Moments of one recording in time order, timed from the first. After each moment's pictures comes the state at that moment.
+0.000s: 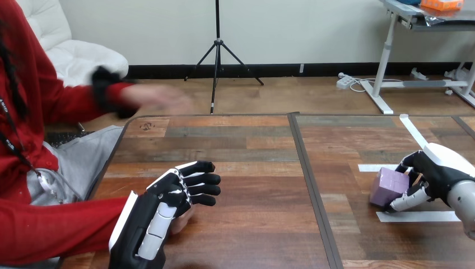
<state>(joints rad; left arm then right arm) 0.23 0.09 -0.02 0.21 -0.22 -0.60 -0.40 -0.62 -0.63 0.28 1.17 -0.51 -0.22 0.01</state>
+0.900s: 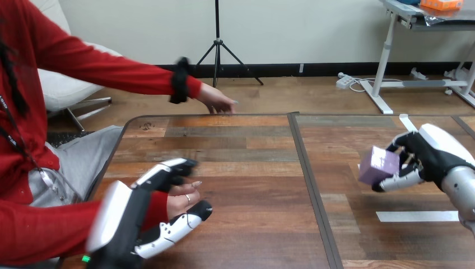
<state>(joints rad) 0.22 0.16 0.12 0.16 0.52 -0.69 0.06 -0.59 -0.63 0.24 1.04 -0.43 -0.23 0.01</state>
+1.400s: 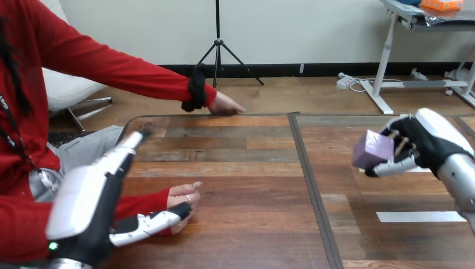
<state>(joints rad) 0.23 0.28 0.17 0.04 0.72 -0.53 0.20 -0.58 -0.63 0.21 0.90 -0.41 -0.20 0.03</state>
